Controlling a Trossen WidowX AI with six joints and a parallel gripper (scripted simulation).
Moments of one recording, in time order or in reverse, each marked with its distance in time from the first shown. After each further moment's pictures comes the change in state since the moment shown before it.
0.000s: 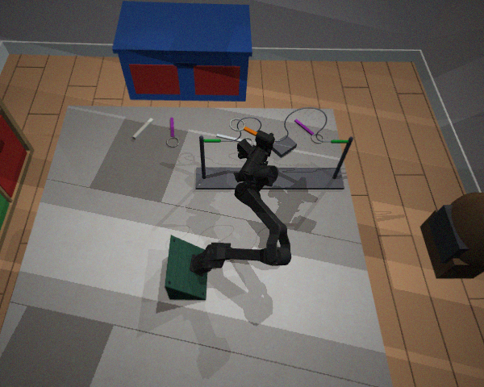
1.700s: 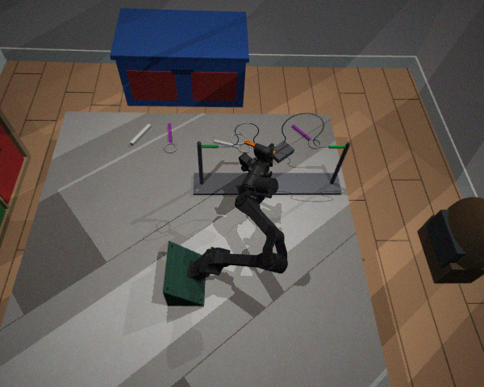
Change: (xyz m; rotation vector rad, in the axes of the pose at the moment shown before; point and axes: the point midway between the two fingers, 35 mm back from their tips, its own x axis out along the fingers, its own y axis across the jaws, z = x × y) arm 0.005 0.028 -0.017 -0.142 -0.011 -0.084
